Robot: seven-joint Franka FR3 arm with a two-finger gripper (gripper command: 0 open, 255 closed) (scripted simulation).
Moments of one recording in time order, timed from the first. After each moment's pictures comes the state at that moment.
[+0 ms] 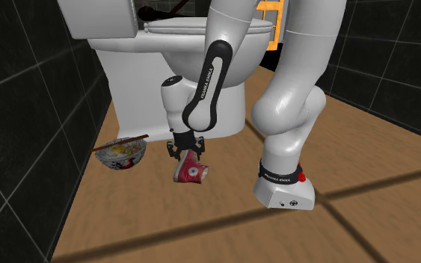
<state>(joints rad) -0.67 -0.08 0.53 -2.87 -0.34 2.75 1.38</state>
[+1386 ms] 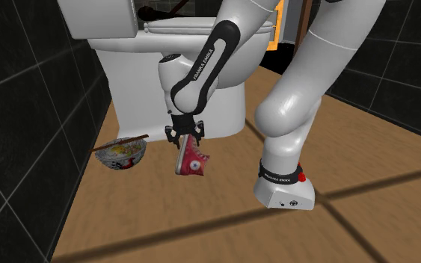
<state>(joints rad) -0.53 -0.33 0.45 -2.87 -0.04 2.52 1.14</state>
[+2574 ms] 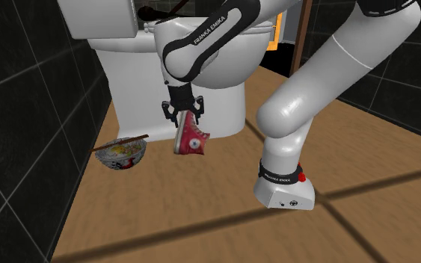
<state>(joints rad) -0.45 -0.59 0.37 -2.77 0.04 2.18 1.04</state>
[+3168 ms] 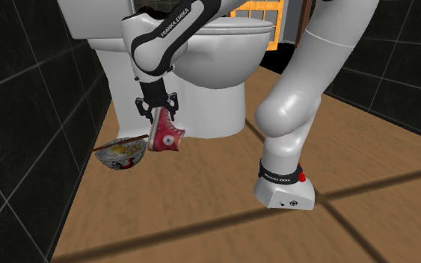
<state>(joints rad) -0.52 -0.29 0.46 -2.49 -0.04 2.18 1.16</state>
